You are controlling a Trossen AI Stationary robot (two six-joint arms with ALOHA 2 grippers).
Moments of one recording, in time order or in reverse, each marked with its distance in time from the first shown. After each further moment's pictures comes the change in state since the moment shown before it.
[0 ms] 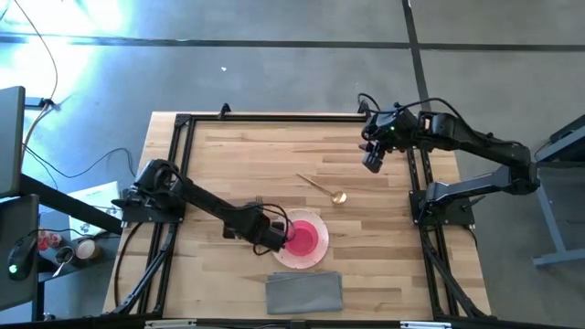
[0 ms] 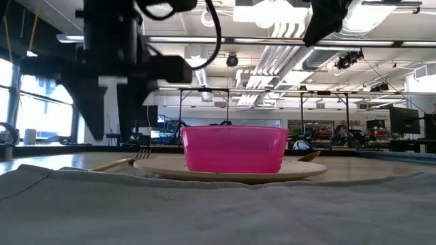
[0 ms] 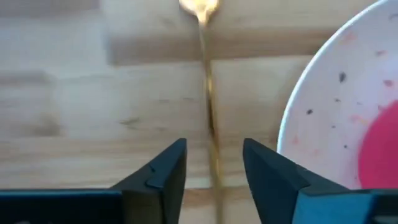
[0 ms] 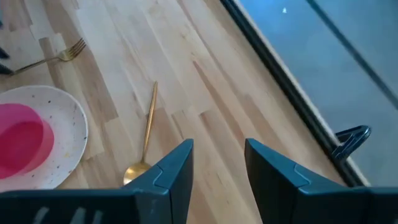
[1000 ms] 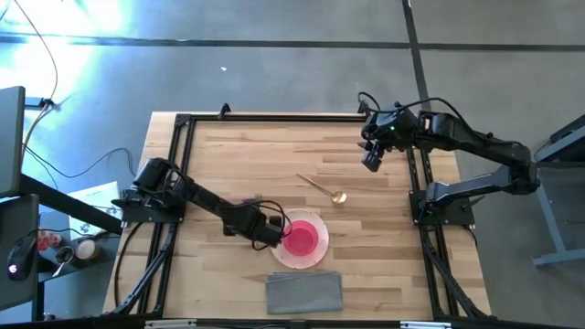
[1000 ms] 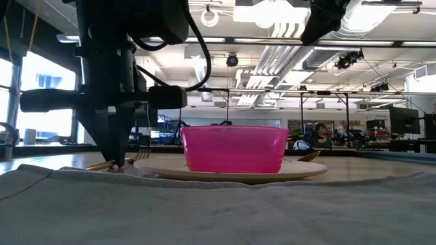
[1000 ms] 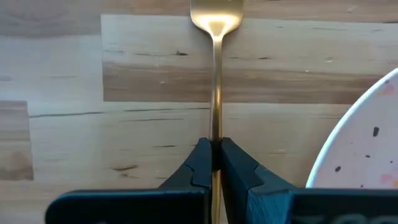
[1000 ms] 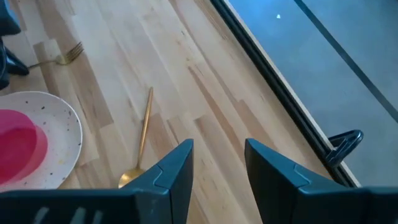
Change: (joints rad) left arm 0.015 -0.007 -0.145 0.162 -0.046 -0.055; right arm 0.000 0.000 0.000 0.022 0.025 -0.011
